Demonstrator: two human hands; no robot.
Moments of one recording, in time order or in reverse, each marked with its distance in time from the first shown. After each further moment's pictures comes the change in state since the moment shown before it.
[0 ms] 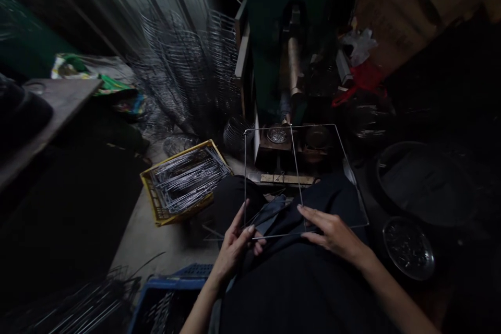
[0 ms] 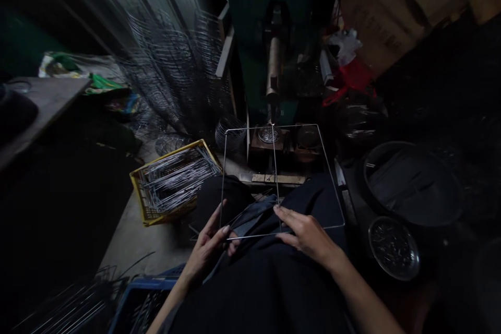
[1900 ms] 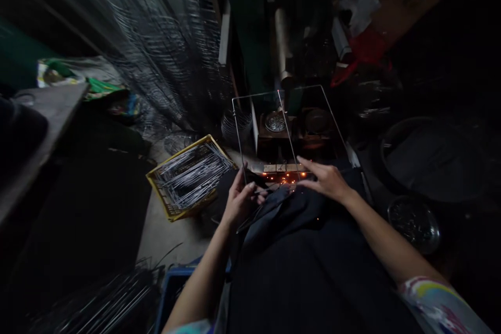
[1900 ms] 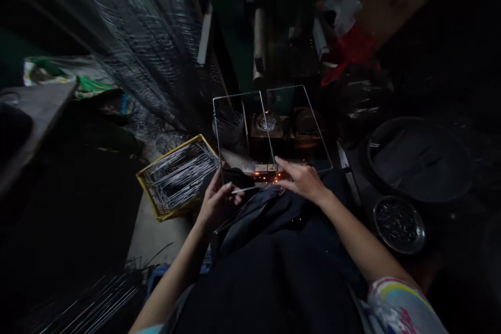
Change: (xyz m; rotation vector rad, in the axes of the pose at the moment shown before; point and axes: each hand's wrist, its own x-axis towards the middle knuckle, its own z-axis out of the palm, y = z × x) left_hand 0.077 0.037 0.006 -0.018 -0.016 0.148; right_hand 0.071 0.052 -0.028 -0.275 0.215 0.002
